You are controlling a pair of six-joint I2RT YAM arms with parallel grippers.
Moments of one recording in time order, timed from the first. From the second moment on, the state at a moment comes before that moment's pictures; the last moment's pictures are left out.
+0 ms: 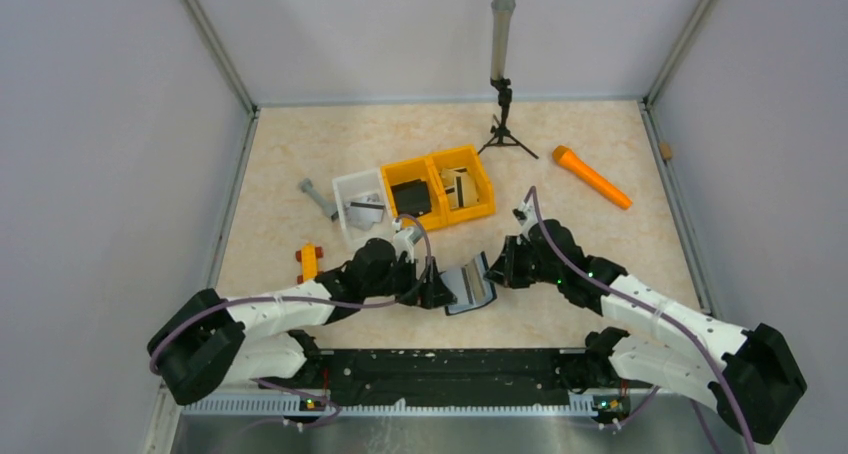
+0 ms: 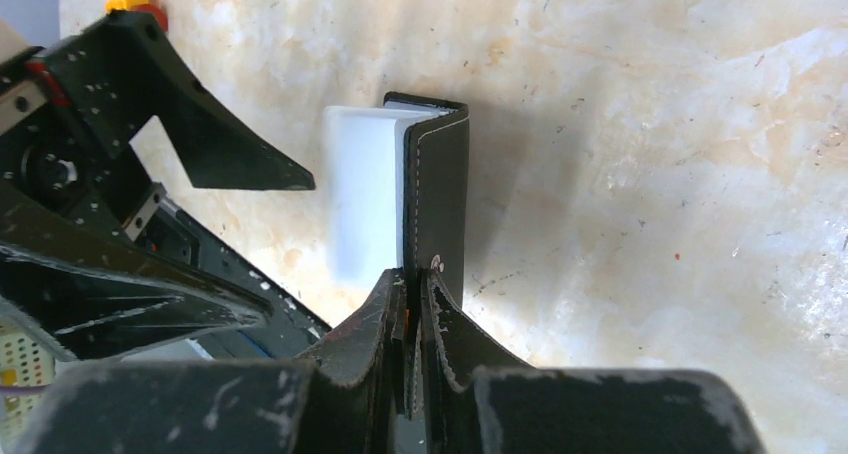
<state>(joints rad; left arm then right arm) -0.84 1.20 0.38 0.26 0.36 -0.76 0.73 0.94 0.51 -0.23 -0.16 0.69</state>
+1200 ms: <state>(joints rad) -0.55 1.04 0.19 0.40 0.46 -0.75 0.69 0.69 0.04 0.42 -0.27 1.23</state>
